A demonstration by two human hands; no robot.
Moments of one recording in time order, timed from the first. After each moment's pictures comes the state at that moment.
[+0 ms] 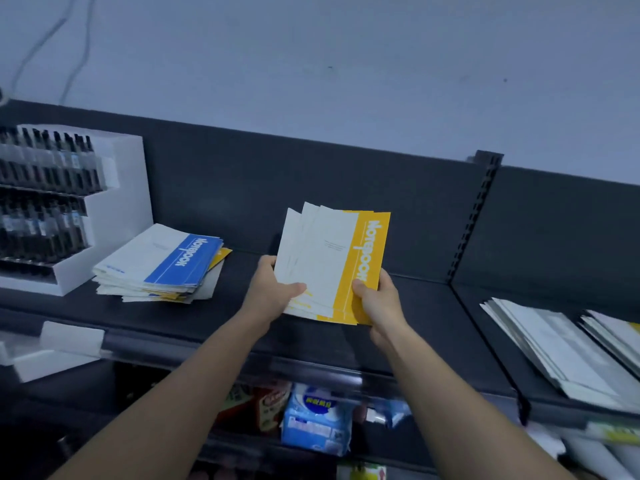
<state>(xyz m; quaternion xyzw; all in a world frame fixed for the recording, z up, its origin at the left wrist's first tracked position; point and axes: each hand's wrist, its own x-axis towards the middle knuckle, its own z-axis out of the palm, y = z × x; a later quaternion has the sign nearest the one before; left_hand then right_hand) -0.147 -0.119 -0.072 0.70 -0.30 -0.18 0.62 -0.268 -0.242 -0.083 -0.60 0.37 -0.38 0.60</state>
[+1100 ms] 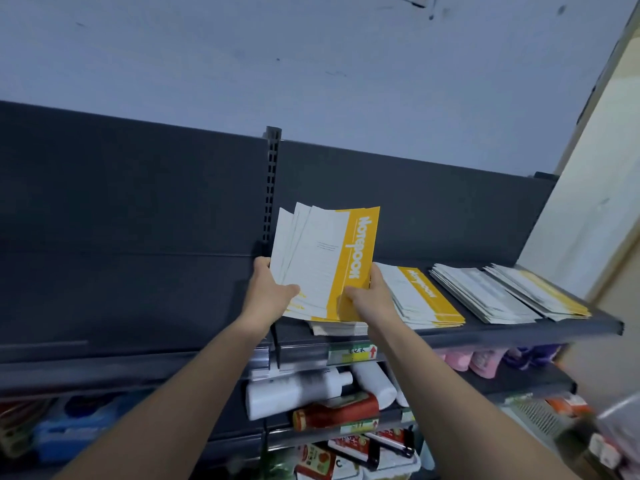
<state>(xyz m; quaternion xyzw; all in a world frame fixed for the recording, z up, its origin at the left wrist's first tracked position) -0.447 -0.301 -0.067 0.67 -0.39 -0.25 0.58 -0.599 -0.366 -0.057 -0.63 0.46 -0.41 0.47</state>
